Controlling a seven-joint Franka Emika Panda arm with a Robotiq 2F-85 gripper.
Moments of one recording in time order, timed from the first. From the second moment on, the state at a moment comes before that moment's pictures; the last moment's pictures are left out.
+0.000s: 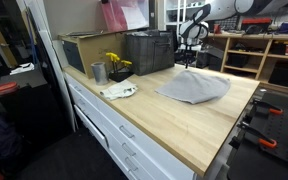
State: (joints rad) arm -0.42 1.10 -0.16 -1.04 0.30 2.11 0.51
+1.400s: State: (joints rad) arm -0.36 0.91 -0.17 -1.42 0.23 1.93 0.13
